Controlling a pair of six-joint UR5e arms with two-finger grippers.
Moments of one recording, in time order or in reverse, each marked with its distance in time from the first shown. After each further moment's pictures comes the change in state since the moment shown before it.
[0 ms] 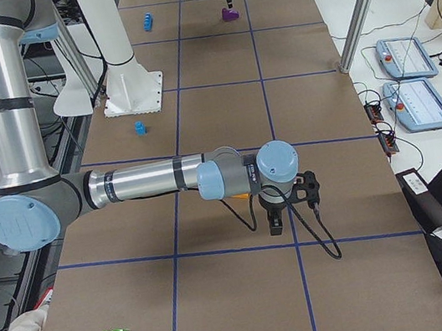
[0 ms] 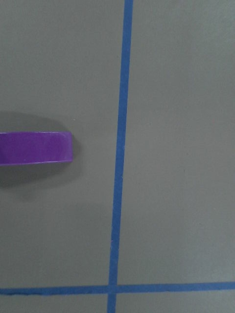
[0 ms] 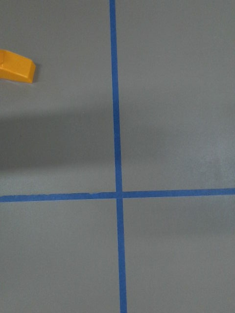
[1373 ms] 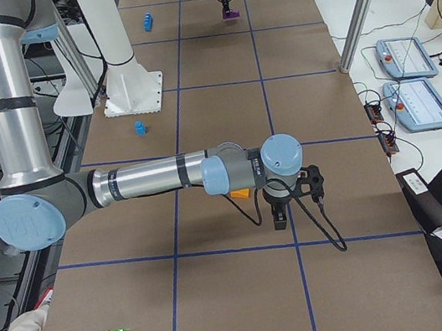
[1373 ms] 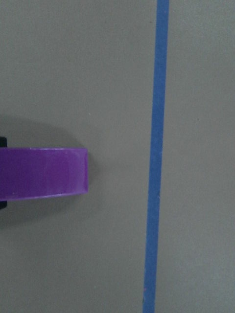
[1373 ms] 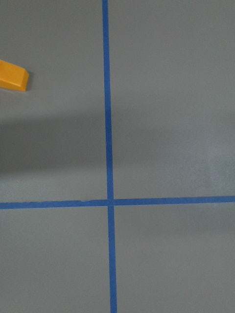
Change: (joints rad) left arm 0.046 -0.008 -0.011 -0.013 0.007 0.017; right arm -0.005 0.023 -0.003 -0.002 0.003 0.025
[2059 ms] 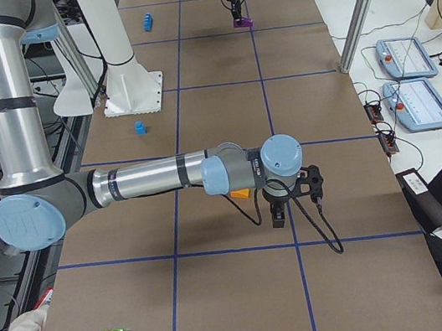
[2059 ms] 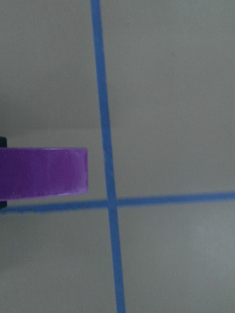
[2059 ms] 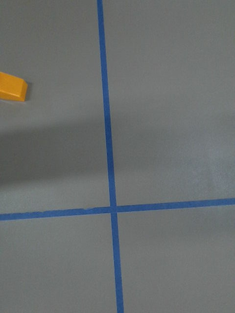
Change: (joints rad) left arm 0.133 -0.411 -0.062 0.333 0.103 0.096; right arm -0.003 -0.001 0.002 0.002 0.024 0.033
